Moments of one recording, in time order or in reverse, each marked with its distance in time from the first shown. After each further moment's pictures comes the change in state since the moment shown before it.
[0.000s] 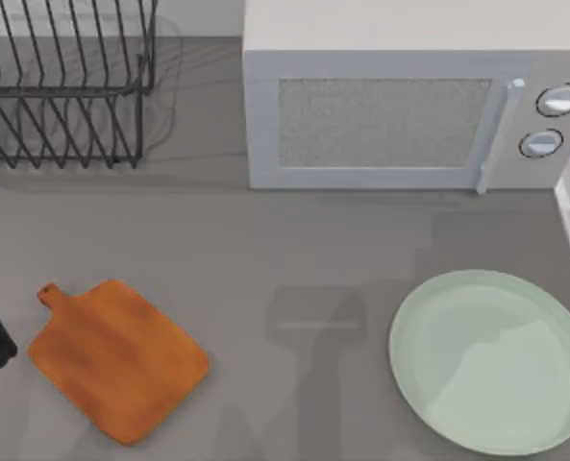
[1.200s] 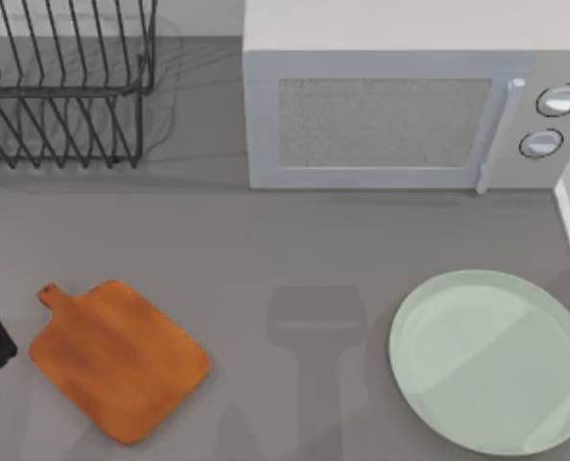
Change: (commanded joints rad) left arm 0.000 0.000 0.000 0.000 0.000 0.000; right arm -0.152 0.314 -0.112 0.365 -0.007 -0.160
